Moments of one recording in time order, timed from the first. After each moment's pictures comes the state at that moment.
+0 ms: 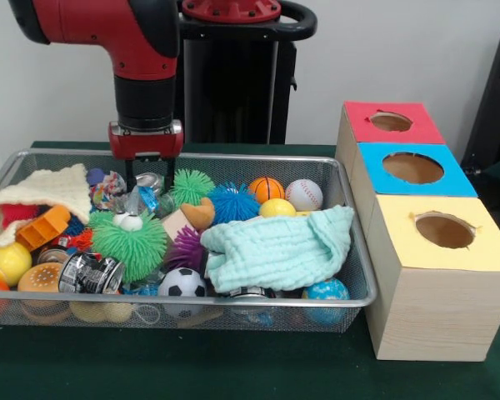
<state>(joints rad) -0.71 -0.56 0.19 1.87 -0.69 0.20 1.57</state>
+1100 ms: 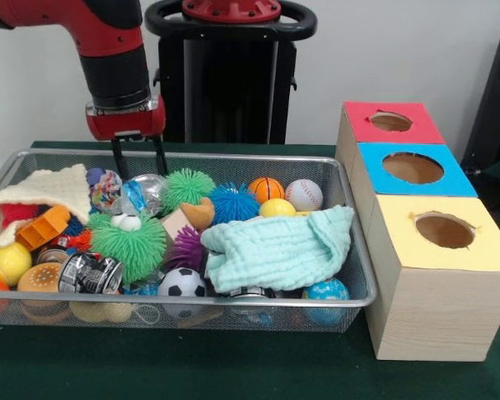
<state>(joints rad) -0.97 -0.63 0.44 1.94 -0.56 0.39 1.57</state>
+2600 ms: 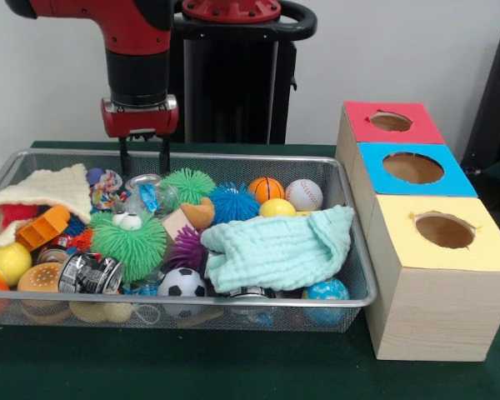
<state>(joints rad) -0.81 -0.67 0.33 1.92 -0.74 0.38 1.57</state>
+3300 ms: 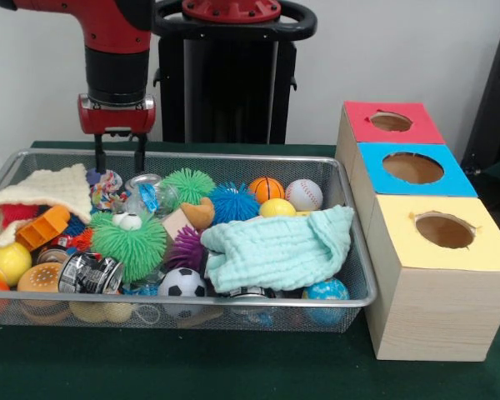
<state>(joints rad) -0.80 -0.67 0.27 1.88 -0.77 0.38 1.57</state>
